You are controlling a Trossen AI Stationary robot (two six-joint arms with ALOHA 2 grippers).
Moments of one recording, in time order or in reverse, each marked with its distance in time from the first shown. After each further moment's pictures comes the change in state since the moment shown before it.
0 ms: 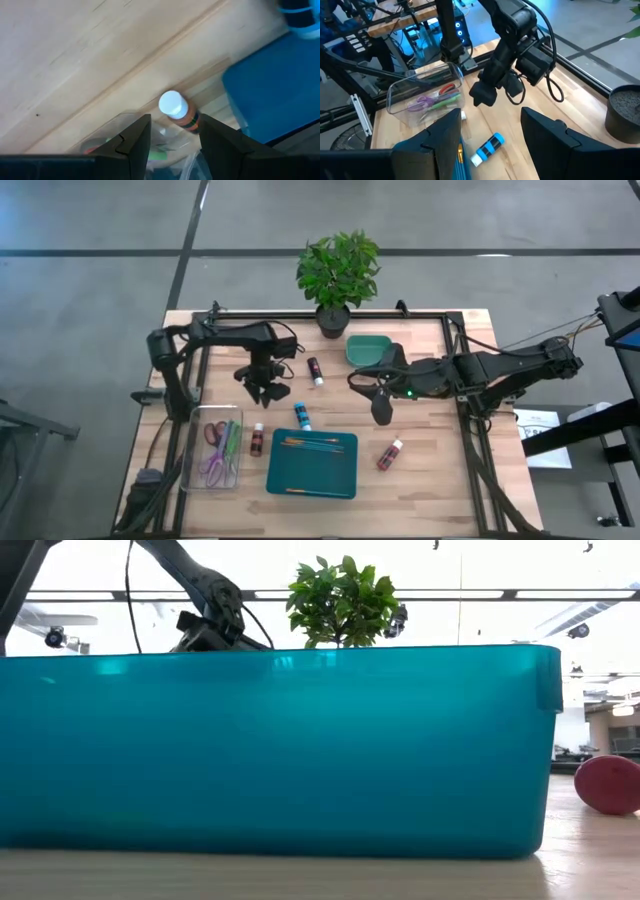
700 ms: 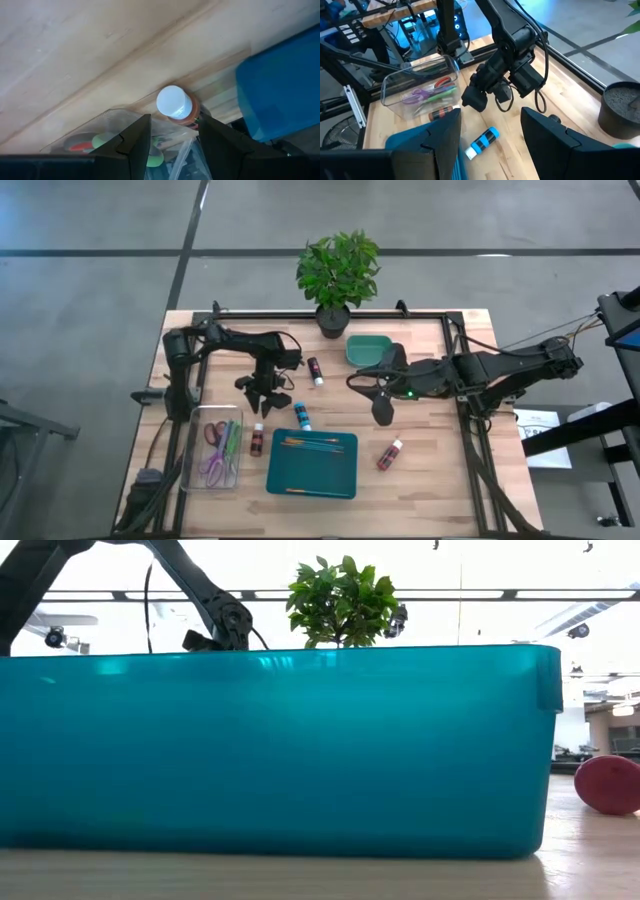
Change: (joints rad) left arm -0.042 0.121 -0.011 -0.012 0.068 -0.005; right arm 0.000 -0.002 0.000 -0.039 0.000 -0.017
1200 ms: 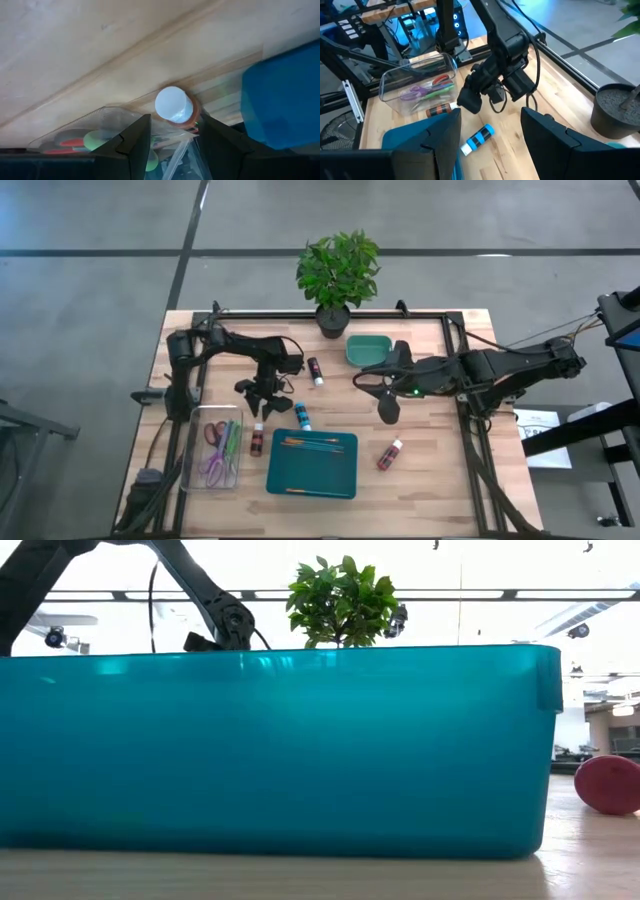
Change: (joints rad) left arm -0.035 0.025 0.000 0.007 0.002 -0.086; right arm 0.000 -0.035 0.000 -0.039 -0.002 -0.026
